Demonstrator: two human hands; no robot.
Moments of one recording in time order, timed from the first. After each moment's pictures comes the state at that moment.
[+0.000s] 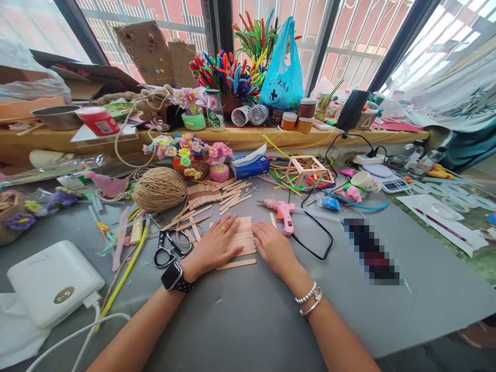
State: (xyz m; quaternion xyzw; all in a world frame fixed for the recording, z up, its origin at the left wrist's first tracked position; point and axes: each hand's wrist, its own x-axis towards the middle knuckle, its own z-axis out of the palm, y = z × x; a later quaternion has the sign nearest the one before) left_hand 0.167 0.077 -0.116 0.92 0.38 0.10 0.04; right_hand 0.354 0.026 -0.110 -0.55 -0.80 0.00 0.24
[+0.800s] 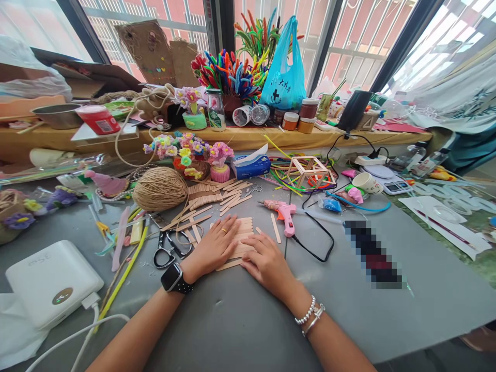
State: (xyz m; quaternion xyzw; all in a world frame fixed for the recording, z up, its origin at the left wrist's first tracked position) left_hand 0.167 0.077 -0.118 0.92 0.37 0.11 0.04; right_hand 0.338 0.006 -0.112 -0.45 -0.84 0.01 0.29
